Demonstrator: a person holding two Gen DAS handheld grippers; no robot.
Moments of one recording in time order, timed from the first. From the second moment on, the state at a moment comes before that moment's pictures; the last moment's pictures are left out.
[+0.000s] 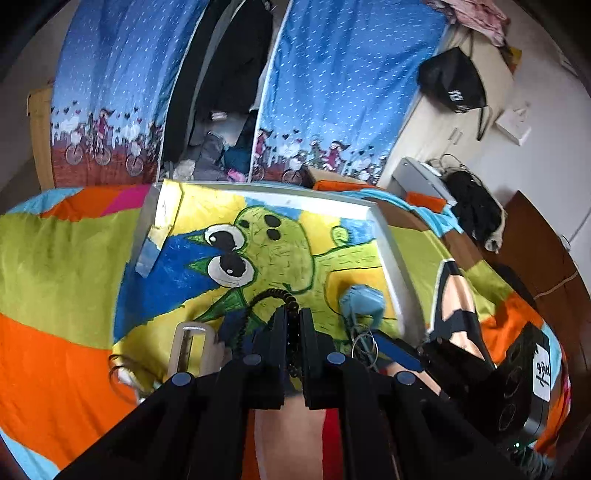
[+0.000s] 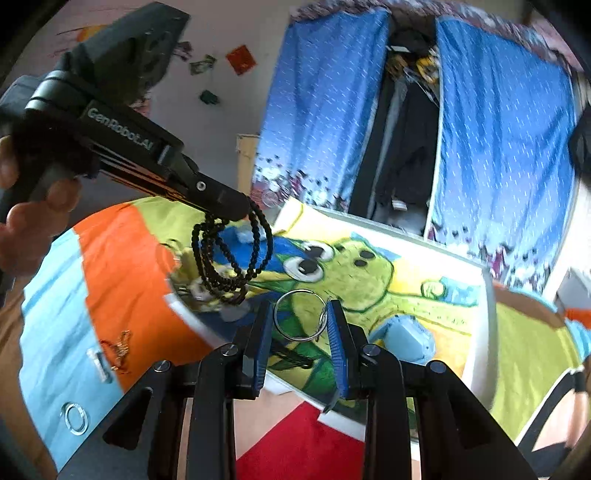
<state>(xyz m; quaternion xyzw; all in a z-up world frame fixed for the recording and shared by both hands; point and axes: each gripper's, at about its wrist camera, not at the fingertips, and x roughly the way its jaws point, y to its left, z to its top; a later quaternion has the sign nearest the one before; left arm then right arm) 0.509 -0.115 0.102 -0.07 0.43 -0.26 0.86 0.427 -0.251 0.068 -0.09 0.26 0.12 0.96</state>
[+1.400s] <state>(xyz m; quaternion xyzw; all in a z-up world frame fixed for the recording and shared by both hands) 0.282 0.005 0.100 -0.09 0.25 -0.11 0.96 0.230 -0.255 0.114 0.04 0.14 0.05 0.99</state>
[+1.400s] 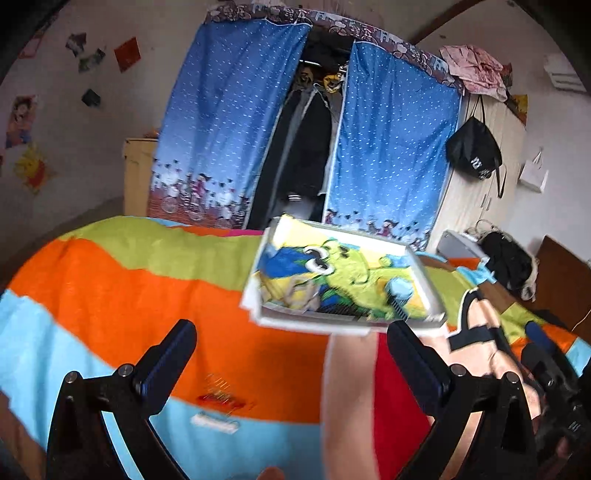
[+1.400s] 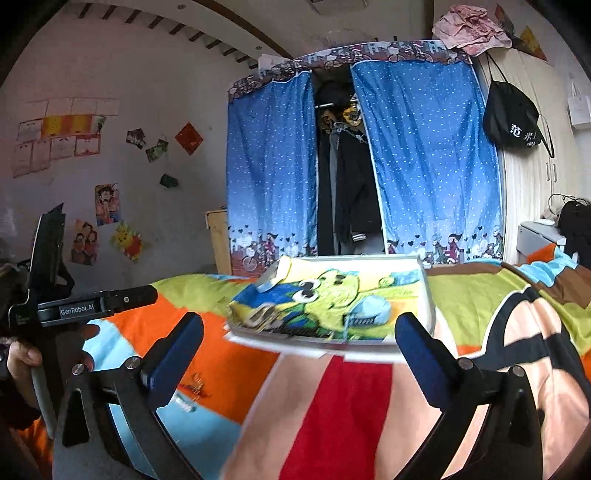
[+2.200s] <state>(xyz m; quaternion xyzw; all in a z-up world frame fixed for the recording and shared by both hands) 0.180 0.087 -0.019 0.02 0.39 -0.06 0.92 0.152 -0.191 0.001 -0.06 0.27 0.14 0.95</state>
